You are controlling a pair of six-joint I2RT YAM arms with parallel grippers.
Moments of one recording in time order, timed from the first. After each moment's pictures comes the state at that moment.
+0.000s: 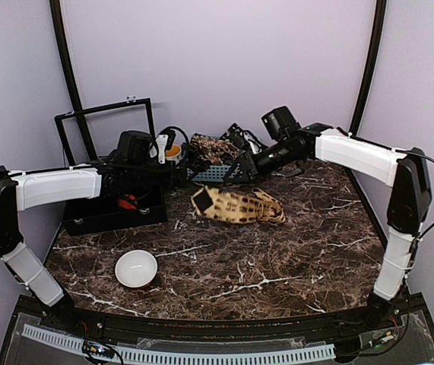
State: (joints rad) left arm -0.60 1.59 1.13 -0.01 0.11 -0.30; right arm 0.63 1.85 1.66 -0.62 -0.67 0.27
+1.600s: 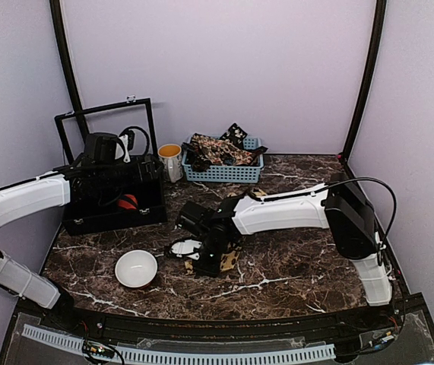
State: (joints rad) left arm -0.46 1.35 0.98 -0.10 0.04 -0.48; right arm 1.16 2.21 1.70 -0.77 -0.16 -0.30
